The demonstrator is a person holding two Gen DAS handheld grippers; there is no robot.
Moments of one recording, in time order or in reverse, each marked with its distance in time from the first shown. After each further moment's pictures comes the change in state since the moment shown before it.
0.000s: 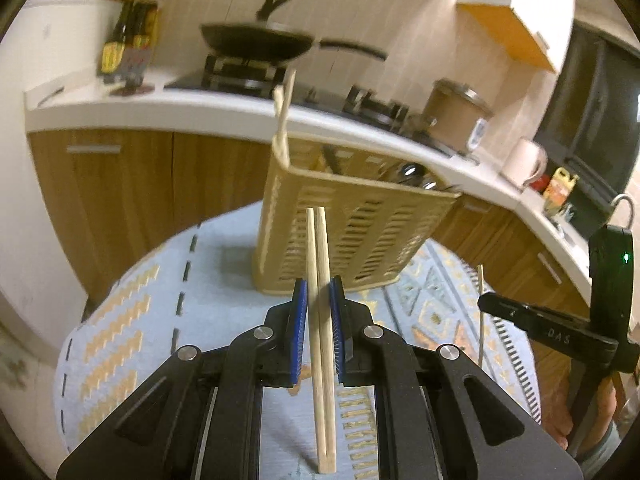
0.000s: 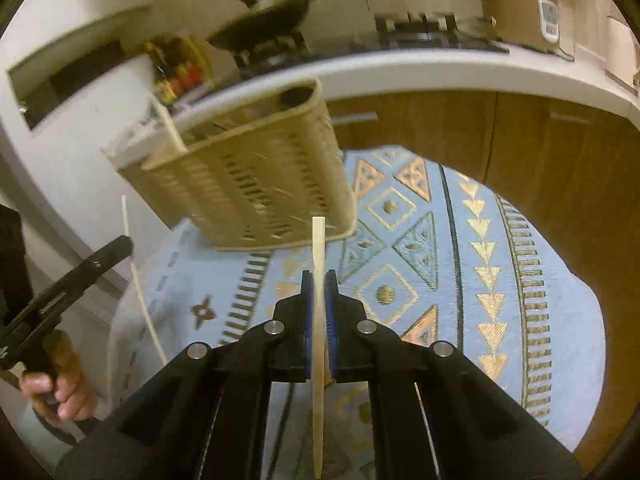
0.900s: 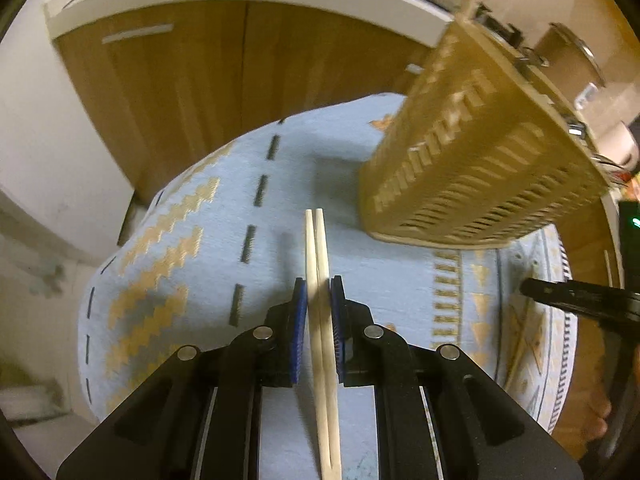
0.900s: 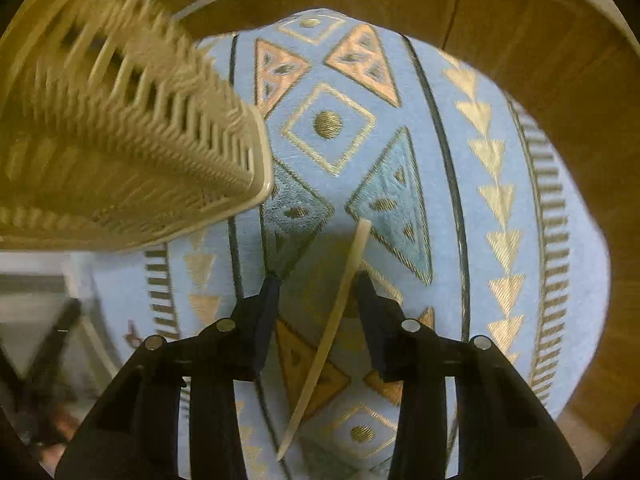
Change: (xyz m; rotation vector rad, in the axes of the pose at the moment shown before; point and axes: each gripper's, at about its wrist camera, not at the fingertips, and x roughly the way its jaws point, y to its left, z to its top) left arm 0.080 0.066 0.011 -0.184 0.455 0.233; right arm 0.143 -0.031 0.048 0.211 0.586 -0.300
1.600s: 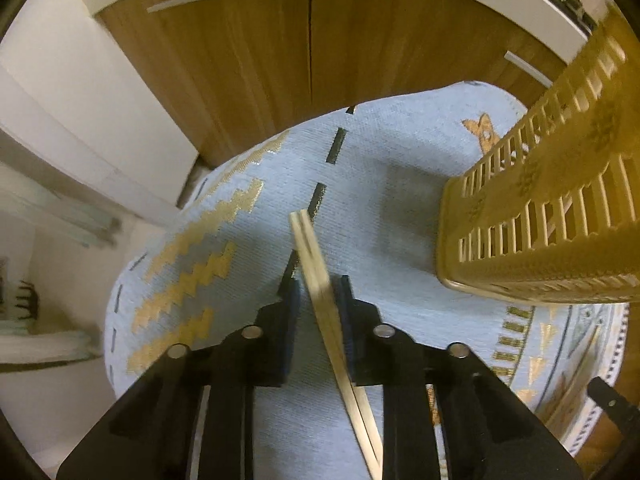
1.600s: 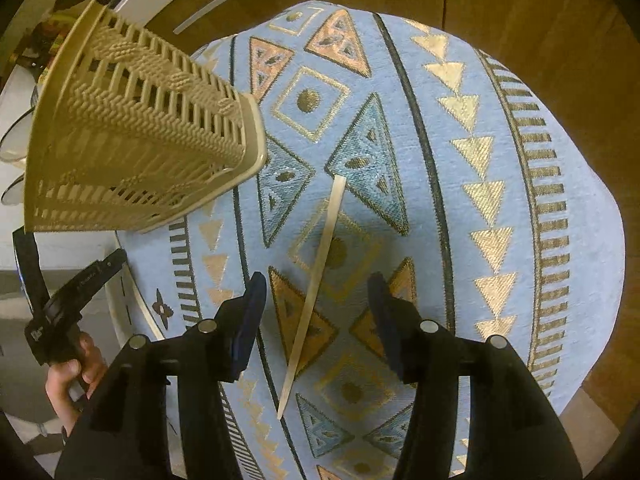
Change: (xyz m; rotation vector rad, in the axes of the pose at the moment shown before) left arm 0.047 -0.002 0.045 -0.132 0.150 0.313; right arm -0.014 -0.049 -0.017 0.092 0.068 0.218
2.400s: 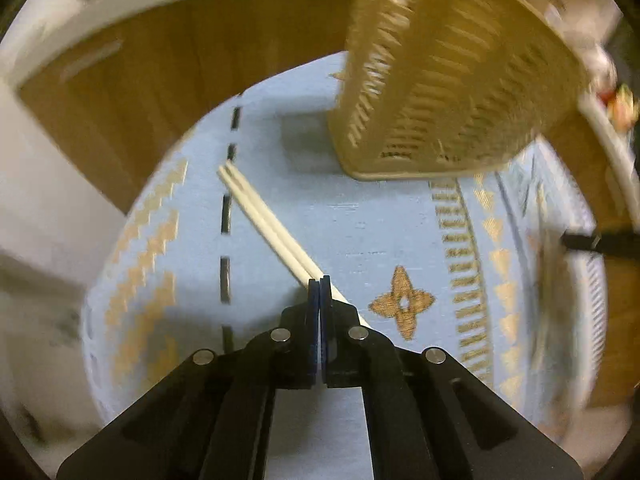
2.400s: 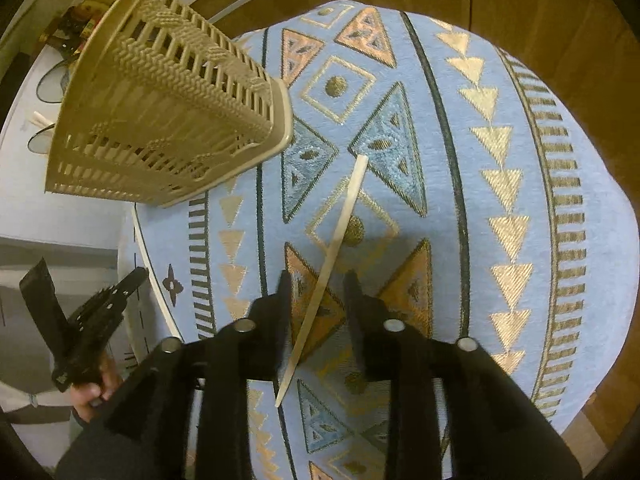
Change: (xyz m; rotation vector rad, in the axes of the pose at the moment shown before) left arm -0.018 0.016 -0.064 0.286 -0.103 -0.317; right arm 0.002 0.004 -0.022 -0.082 -0.030 0.079
